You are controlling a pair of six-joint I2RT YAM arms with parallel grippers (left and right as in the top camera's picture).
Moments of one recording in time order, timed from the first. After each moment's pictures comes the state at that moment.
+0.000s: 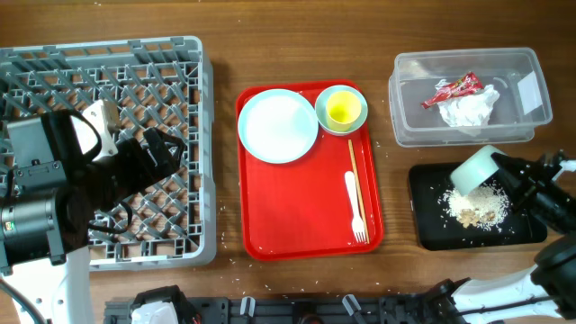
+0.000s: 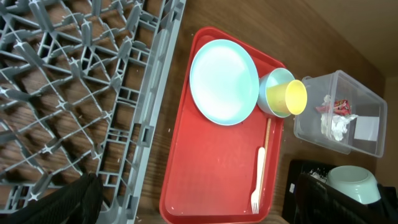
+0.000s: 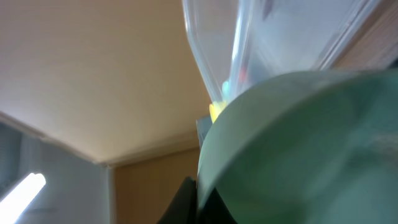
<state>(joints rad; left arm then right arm) 0.19 1.06 1.37 -1.31 0.39 -0.34 -0.99 1.81 1.03 -1.35 -1.35 -0.32</state>
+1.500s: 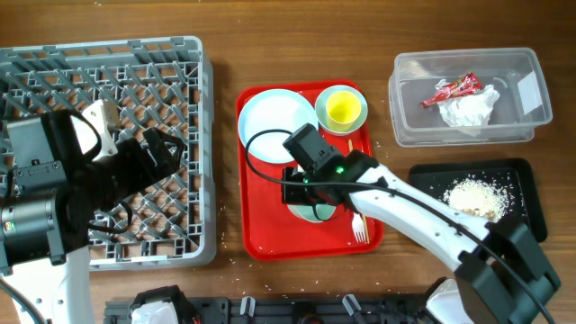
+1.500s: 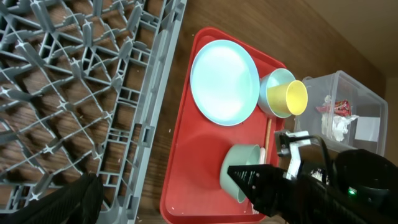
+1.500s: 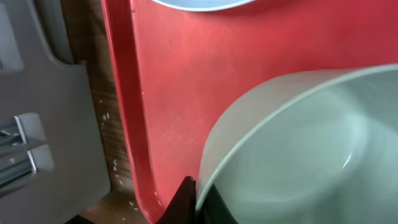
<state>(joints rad) 0.19 1.06 1.37 -1.31 0.39 -0.34 0.76 1.62 1.02 -0.57 -0.25 0.80</state>
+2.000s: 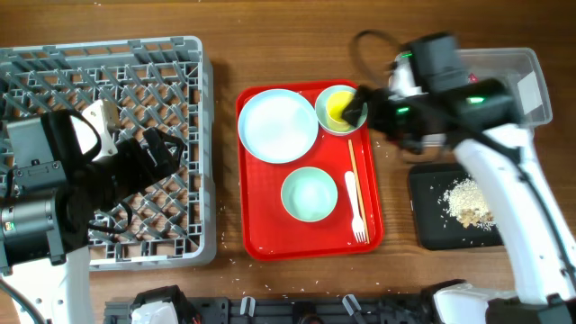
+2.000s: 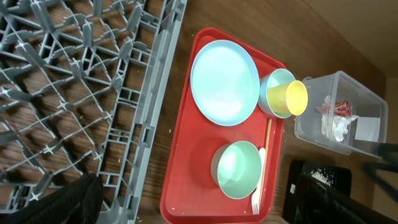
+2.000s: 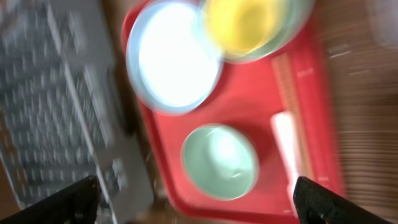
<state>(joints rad) 0.19 1.06 1.37 -1.31 0.39 -0.34 0.25 1.47 1.51 -1.18 -0.31 0.59</state>
